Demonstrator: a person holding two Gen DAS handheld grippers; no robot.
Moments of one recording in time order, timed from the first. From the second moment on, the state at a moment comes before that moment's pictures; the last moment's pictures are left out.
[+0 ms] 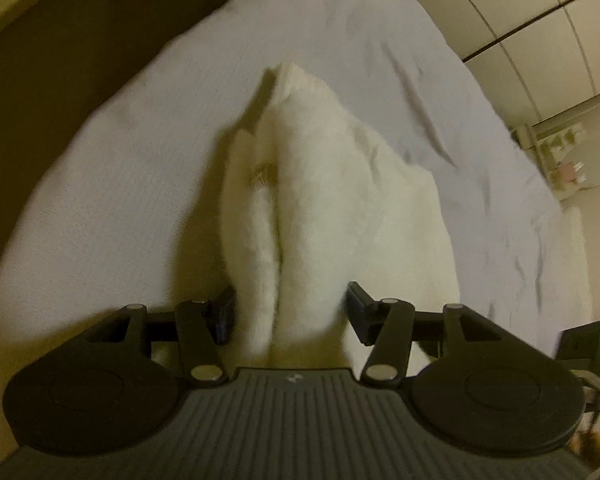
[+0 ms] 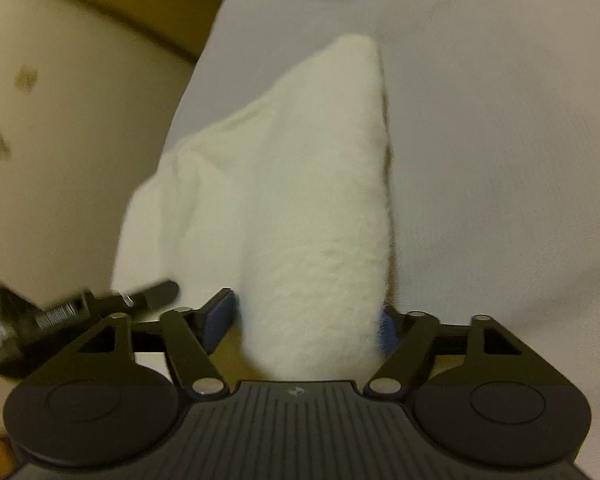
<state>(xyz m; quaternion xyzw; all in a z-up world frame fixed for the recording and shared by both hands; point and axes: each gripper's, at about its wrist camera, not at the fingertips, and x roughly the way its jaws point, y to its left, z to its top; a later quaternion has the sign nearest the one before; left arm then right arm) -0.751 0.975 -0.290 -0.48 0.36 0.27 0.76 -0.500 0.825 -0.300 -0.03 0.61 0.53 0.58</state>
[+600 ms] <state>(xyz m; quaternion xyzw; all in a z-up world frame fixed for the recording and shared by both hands) -0.770 0.870 -0.267 -0.27 0.47 0.36 0.76 -0.600 0.772 -0.267 -0.33 0.44 0.63 0.54</state>
